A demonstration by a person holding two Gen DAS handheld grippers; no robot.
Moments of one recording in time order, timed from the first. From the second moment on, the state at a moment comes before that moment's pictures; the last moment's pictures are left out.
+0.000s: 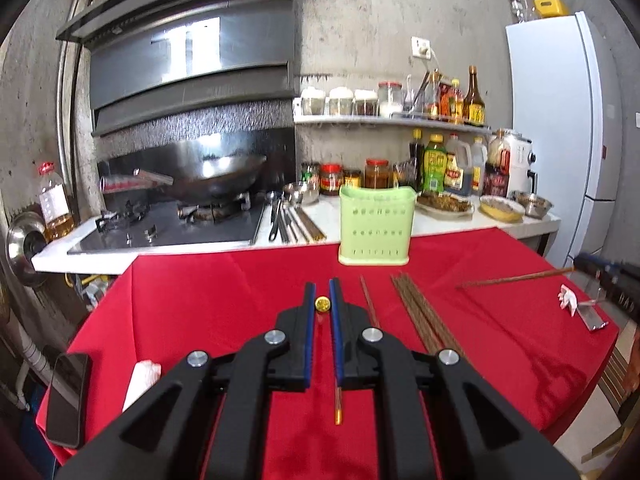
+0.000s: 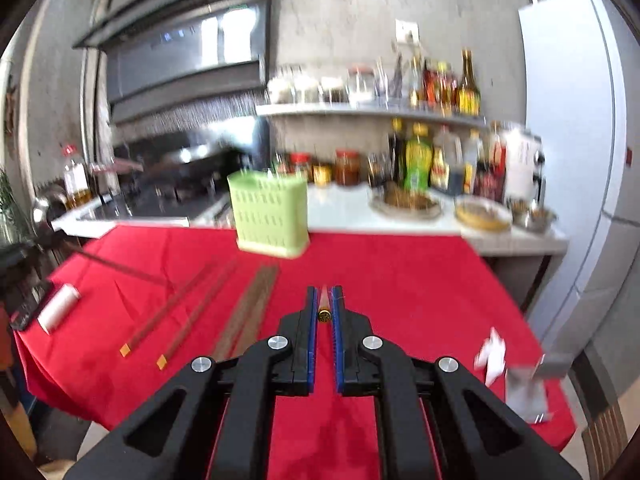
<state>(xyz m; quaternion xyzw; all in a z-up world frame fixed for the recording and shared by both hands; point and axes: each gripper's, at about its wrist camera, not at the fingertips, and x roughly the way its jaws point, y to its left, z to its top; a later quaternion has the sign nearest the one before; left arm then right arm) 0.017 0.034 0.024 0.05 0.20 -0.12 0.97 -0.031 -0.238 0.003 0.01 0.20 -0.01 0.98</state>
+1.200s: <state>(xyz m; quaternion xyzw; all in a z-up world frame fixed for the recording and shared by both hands) 0.100 0.015 0.015 0.08 0.24 -0.13 0.96 0.058 -0.230 0.023 -0.02 0.22 0.01 0.98</state>
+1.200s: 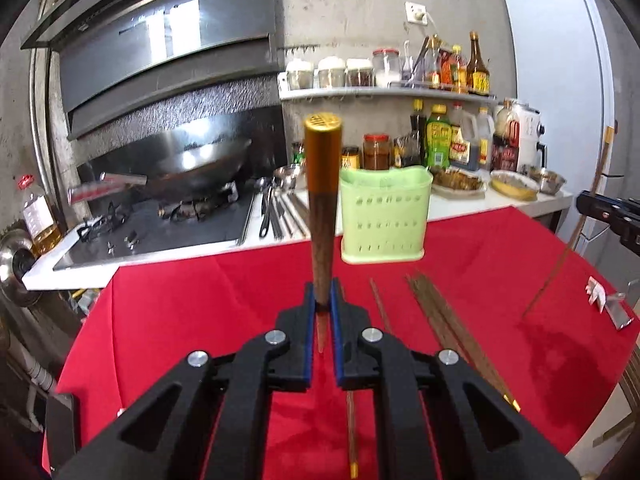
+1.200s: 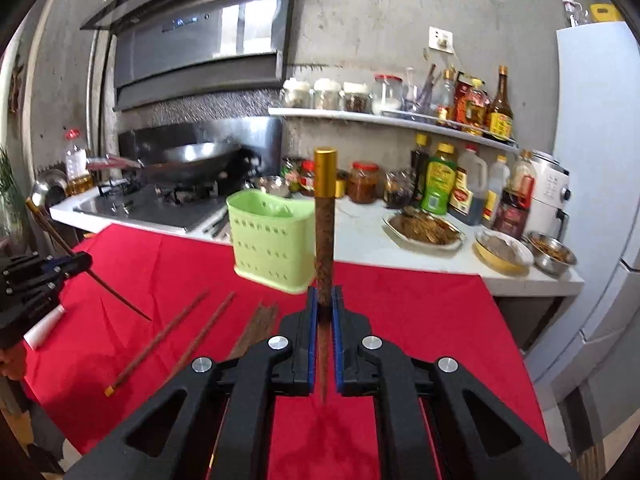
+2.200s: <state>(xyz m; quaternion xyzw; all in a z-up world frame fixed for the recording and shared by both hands) 0.295 -0.087 0.056 0.07 0.27 -0.21 0.94 0.252 -0.211 0.049 -0.02 0.19 0.05 0.98</state>
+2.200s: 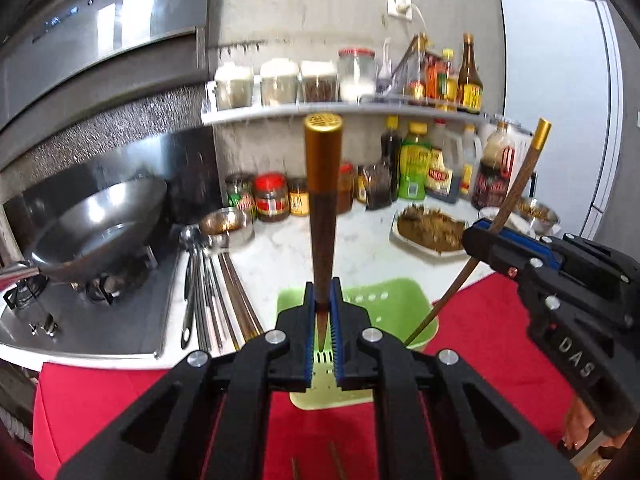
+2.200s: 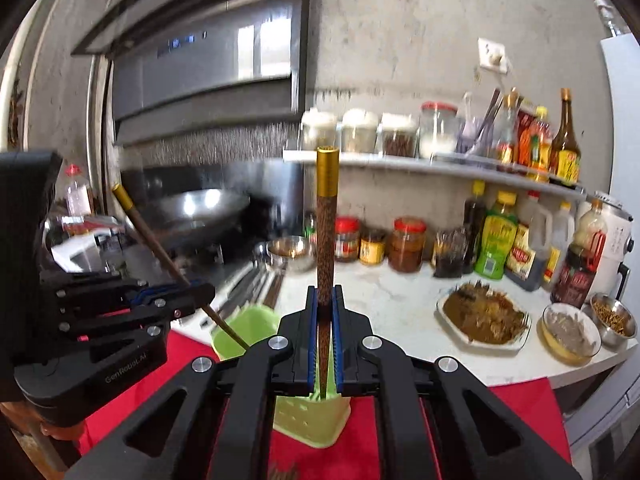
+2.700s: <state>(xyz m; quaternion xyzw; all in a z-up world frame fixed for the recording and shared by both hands) 0.224 -0.046 0.079 0.07 0.23 -0.18 0.95 0.168 -0.229 0.037 -0.02 0.21 0.01 0.98</state>
